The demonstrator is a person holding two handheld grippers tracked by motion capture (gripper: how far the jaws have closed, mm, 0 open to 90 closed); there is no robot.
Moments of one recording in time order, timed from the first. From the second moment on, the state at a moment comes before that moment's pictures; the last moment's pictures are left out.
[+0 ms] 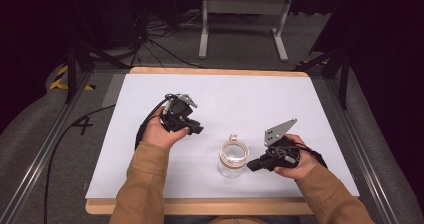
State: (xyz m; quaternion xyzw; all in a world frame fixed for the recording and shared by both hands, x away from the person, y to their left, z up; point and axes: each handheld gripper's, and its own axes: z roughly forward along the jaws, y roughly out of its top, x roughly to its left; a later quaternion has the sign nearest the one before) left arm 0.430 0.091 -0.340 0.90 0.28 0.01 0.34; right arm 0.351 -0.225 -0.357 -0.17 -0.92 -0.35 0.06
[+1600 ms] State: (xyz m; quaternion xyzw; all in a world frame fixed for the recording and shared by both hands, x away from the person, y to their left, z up) left arm 0.443 0.136 -0.380 0.87 0.34 0.04 0.35; right arm 0.440 -0.349 -0.394 -0.36 -0.85 -0.37 -0.14
